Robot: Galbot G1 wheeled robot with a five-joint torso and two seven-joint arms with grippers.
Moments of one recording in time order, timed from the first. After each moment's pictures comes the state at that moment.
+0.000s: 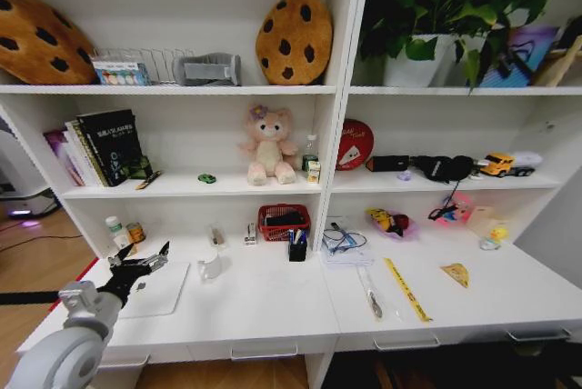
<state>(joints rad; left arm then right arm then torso) 1.67 -0.91 -0.91 -2.22 -0.78 0.27 -0.19 -1.89 1.14 0.46 1.25 0.23 0.25 0.12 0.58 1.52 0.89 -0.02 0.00</state>
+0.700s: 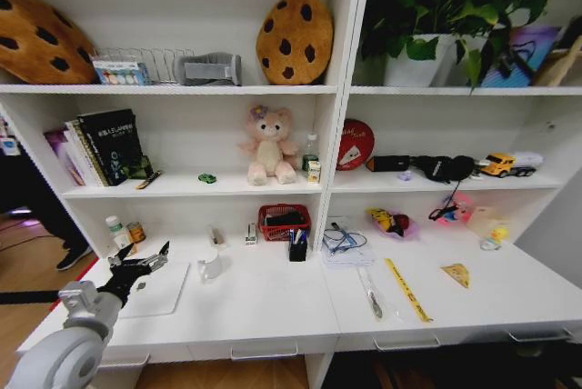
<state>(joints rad) 1.67 -0.91 -0.91 -2.22 -0.78 0.27 -0.19 -1.40 1.28 0.37 0.76 0.13 0.20 0.10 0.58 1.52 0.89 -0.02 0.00</state>
